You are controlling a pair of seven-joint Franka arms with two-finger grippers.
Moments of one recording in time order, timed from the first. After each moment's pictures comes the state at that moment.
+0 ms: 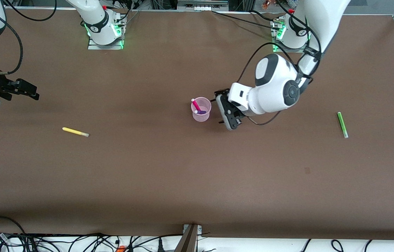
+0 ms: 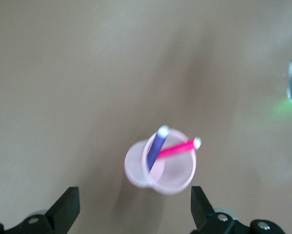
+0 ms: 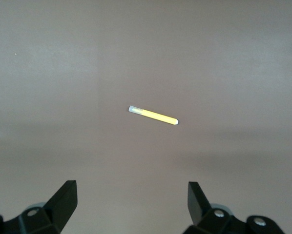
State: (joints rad) left arm -0.14 0.43 -0.39 -1.80 -0.48 2.21 0.78; right arm 0.08 0.00 -0.17 -1.81 0.01 1.80 -0.10
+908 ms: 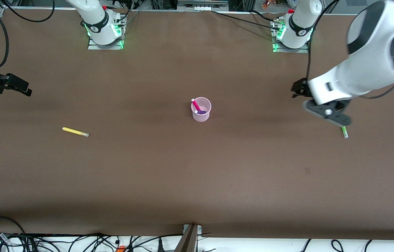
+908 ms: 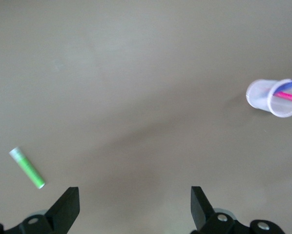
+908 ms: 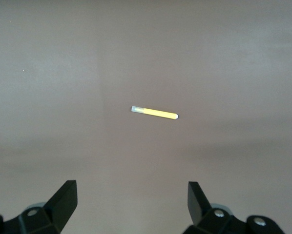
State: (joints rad) left arm -0.02 0.17 -0.20 -1.50 -0.03 1.54 0.10; right arm 0.08 0.01 -0.15 -1.69 0.01 1.68 0.02
